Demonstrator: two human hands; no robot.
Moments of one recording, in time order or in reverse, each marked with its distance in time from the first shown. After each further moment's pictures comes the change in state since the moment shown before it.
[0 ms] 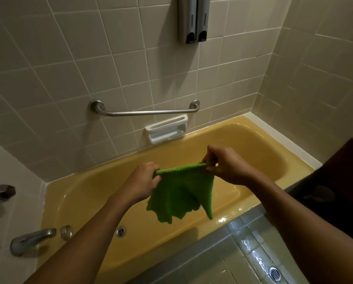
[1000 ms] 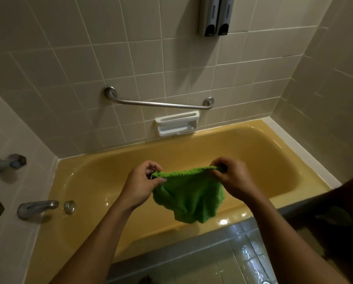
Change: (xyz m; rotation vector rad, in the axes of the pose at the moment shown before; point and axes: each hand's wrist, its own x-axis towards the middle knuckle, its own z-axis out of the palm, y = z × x) left_hand -0.032 0.039 0.035 -0.738 0.221 -0.336; right_hand -0.015 0.054 0.013 0.133 0.125 0.087
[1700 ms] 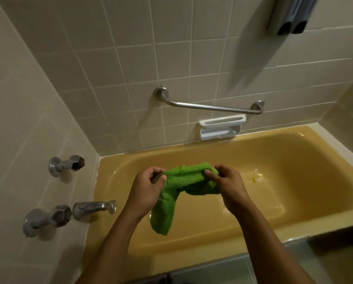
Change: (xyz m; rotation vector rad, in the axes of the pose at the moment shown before) left_hand 0.026 -0.083 -0.183 -0.098 0.187 0.014; right_hand 0.066 -0.136 0.202 0.811 -0.076 0.337
